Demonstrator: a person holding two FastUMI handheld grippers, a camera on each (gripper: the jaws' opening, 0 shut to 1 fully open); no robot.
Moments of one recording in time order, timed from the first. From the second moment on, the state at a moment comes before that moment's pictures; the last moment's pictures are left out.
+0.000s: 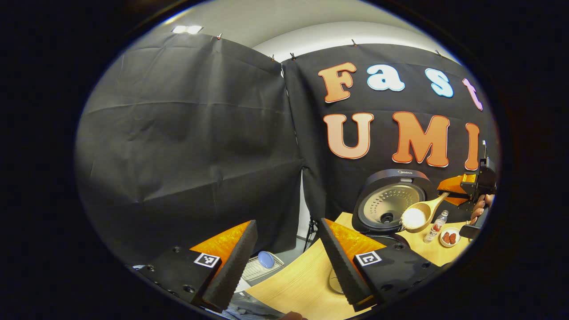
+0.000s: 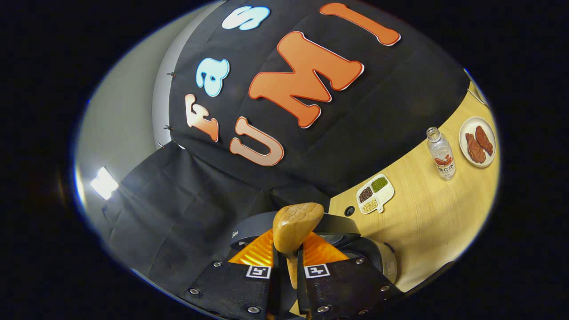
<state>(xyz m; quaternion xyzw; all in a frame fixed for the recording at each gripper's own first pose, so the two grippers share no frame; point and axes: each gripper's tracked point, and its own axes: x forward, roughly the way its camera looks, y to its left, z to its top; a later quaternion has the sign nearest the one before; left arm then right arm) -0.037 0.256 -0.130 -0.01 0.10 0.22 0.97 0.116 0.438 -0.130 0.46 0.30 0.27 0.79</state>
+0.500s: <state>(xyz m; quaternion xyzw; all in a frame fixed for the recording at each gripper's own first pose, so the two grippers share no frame) -0.038 0.249 -0.140 0.00 0.11 0.22 0.97 0.125 0.455 -0.123 0.37 0.25 0.28 0.85</state>
